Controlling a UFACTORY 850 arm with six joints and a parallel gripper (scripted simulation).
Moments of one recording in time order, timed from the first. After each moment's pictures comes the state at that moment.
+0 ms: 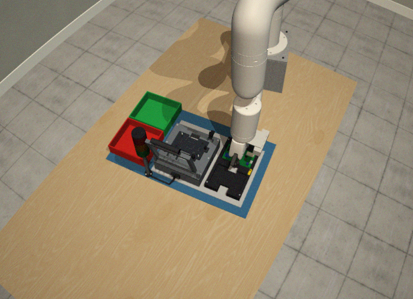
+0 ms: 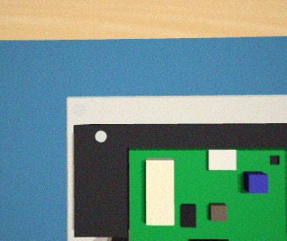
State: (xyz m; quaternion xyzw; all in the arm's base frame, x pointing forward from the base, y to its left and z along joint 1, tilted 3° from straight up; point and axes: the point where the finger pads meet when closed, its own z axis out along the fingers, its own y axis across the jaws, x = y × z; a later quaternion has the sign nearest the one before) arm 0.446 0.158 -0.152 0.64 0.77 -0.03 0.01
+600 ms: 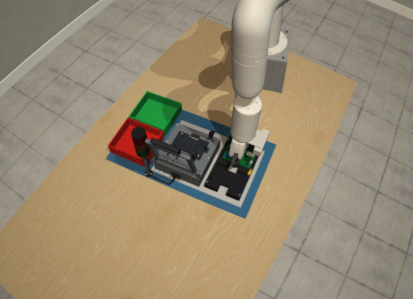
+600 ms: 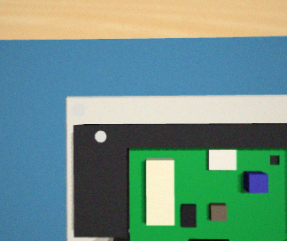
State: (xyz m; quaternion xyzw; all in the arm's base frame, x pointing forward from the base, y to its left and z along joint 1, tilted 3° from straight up) arm 0.446 0.158 -0.152 0.64 0.77 -0.03 0.02
